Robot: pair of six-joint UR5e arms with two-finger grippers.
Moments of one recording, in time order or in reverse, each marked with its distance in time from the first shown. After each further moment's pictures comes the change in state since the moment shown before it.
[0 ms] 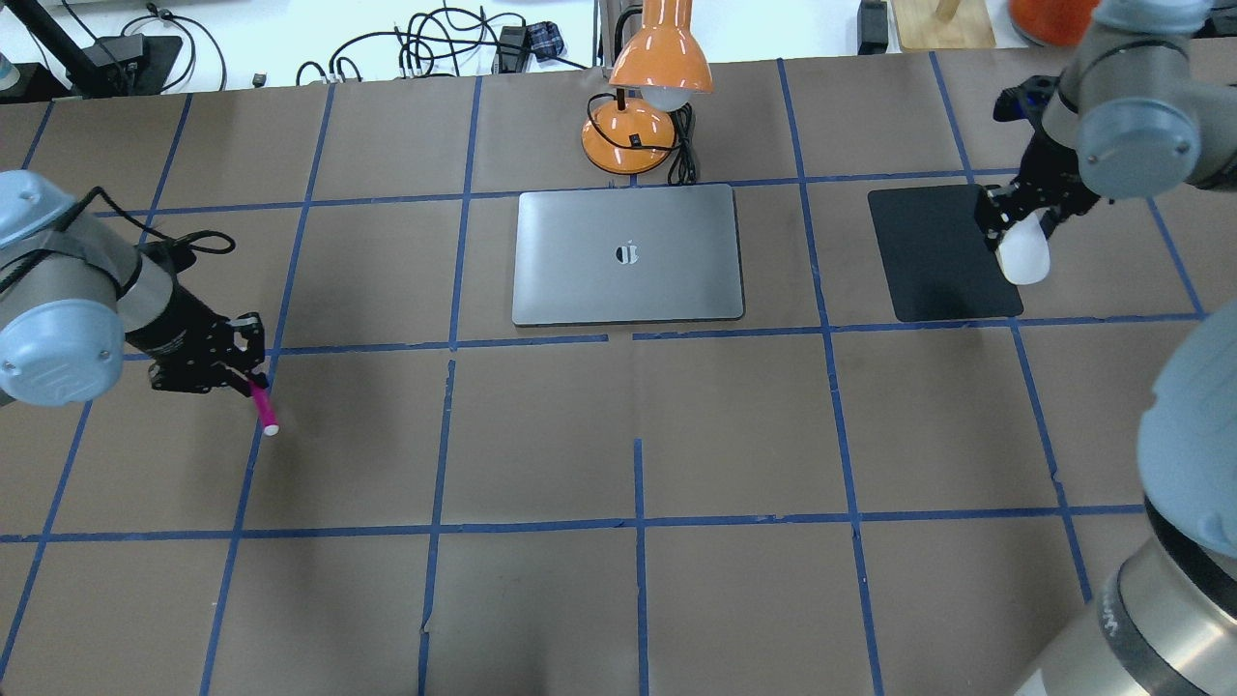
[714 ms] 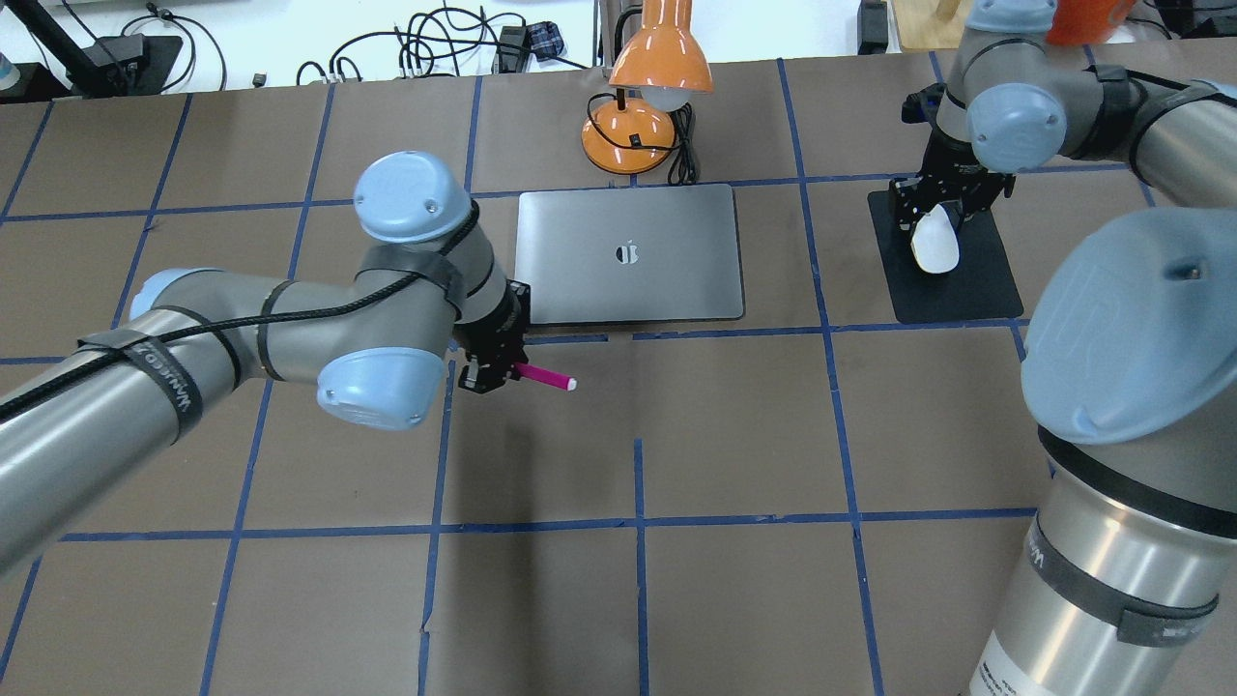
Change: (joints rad) left arm -0.598 -0.066 0.069 0.109 0.002 -1.223; right arm 0.068 0.187 -0.136 0.047 0.017 0.093
